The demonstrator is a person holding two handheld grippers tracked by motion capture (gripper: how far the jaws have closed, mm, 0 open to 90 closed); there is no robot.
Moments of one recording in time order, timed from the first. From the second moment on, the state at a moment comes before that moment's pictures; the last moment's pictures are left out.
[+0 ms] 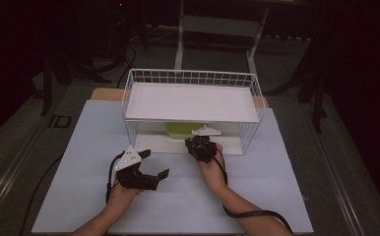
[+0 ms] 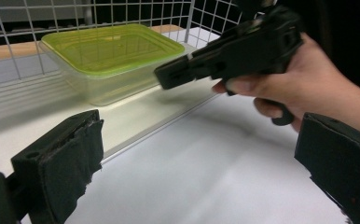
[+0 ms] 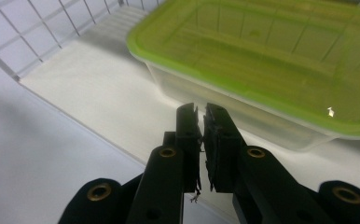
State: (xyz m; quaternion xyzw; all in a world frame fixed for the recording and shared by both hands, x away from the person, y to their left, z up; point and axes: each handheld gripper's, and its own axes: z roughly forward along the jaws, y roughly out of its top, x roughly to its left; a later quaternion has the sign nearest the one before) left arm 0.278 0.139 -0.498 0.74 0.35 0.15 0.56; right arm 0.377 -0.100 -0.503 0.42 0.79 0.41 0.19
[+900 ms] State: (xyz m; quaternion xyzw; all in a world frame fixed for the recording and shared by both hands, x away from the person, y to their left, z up) left arm 0.282 0.130 -0.482 0.75 0.32 0.12 0.57; right arm 0.338 -0.122 -0.484 0.38 0.80 0.46 0.10
